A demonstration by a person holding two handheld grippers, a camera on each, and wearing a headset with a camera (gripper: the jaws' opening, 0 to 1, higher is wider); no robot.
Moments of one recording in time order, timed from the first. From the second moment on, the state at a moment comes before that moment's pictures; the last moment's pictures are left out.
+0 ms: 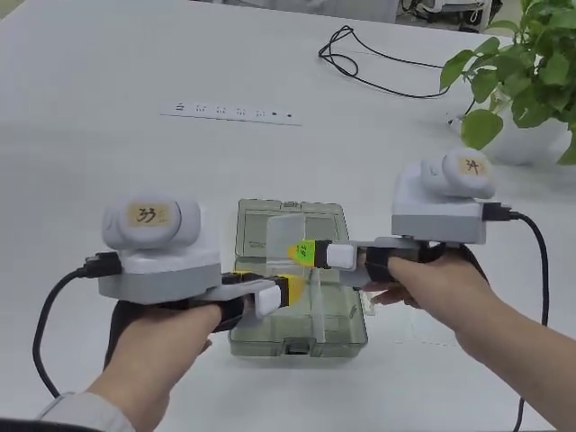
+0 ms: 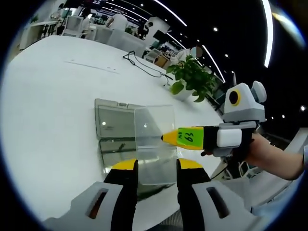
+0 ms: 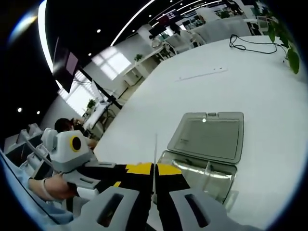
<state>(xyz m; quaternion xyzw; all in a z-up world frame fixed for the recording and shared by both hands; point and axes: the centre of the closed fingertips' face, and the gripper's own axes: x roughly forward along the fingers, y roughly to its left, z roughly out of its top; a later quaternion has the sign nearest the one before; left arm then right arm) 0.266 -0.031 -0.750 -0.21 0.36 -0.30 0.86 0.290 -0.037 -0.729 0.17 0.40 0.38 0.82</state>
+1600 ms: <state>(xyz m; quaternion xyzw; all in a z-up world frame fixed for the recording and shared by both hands) 0.266 0.015 -0.755 0.08 0.20 -0.49 0.85 0.291 -0.056 -0.740 0.15 0.53 0.26 0.79</state>
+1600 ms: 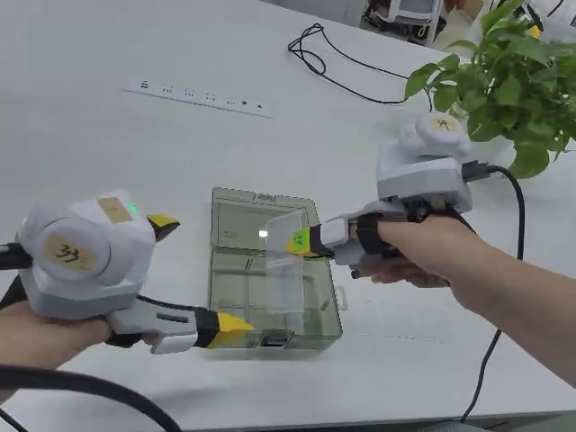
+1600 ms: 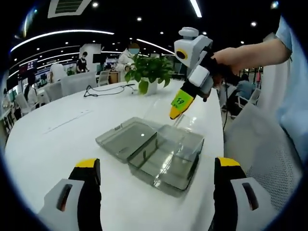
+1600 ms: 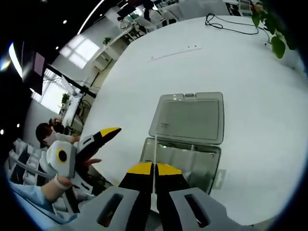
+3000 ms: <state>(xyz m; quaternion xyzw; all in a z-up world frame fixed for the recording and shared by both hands) 0.262 0.025 -0.769 0.09 0.18 -0.52 0.83 0.284 -0.040 -0.775 0.16 0.67 0.15 0.71</state>
